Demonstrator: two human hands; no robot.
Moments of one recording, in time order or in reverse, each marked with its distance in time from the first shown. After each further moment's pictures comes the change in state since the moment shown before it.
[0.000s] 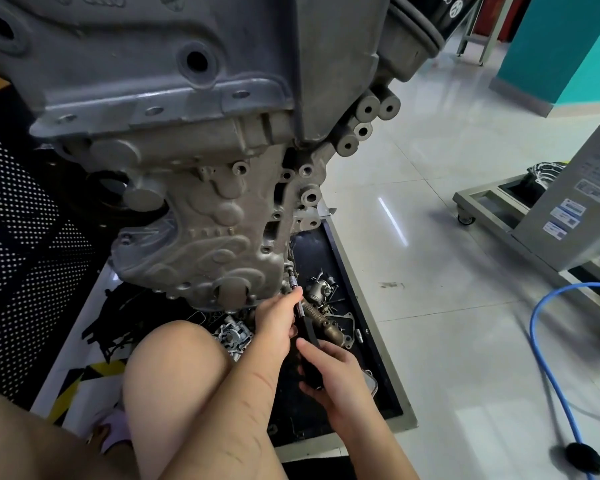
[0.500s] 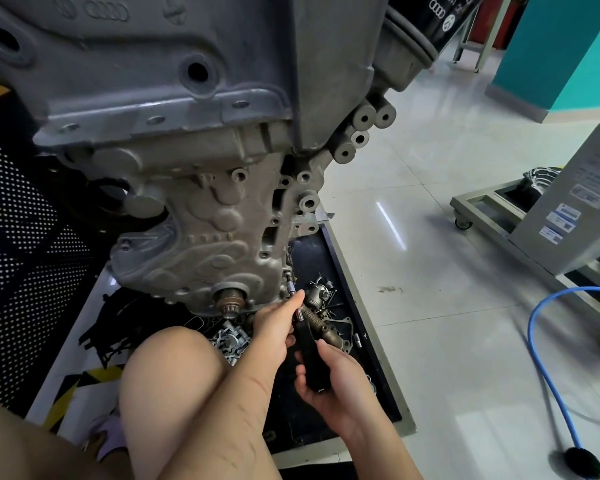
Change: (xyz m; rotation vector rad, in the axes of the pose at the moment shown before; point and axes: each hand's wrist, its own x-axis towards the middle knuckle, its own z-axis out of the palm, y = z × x) left_hand -0.005 0.002 -0.003 0.062 -0.012 -0.008; right_hand -0.001 -0.008 0.002 0.375 -0.013 0.146
